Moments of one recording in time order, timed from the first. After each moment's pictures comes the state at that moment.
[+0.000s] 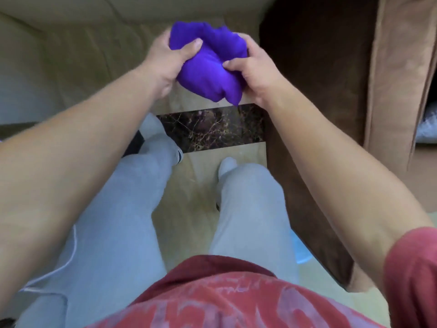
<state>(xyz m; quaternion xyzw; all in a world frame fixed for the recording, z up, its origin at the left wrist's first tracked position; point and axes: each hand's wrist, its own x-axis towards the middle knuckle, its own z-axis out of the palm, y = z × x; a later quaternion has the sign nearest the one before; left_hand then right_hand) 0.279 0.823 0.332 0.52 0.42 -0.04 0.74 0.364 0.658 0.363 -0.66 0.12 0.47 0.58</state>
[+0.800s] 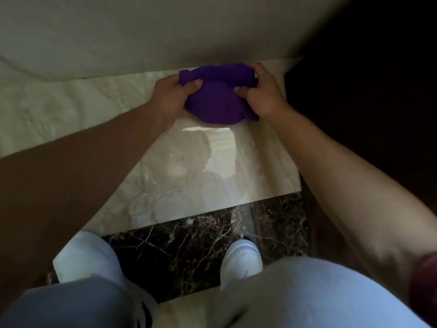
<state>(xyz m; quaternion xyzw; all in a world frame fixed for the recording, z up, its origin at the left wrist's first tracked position) 0.452 0.876 -0.117 0.53 0.40 -0.06 0.75 0.560 0.695 -0.093 -0.85 -0.03 0.31 0.43</state>
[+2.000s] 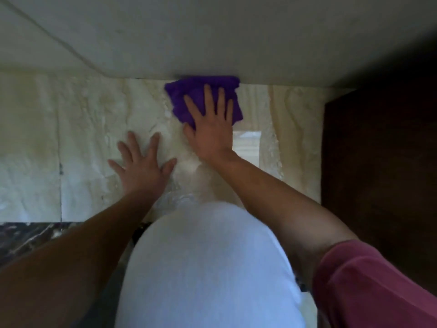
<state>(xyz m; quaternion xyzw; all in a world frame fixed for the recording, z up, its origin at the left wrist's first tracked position) 0.274 0.888 -0.125 0.85 0.45 -0.23 0.16 0.447 0.812 -0.154 -0.91 -0.40 0.12 0.07</state>
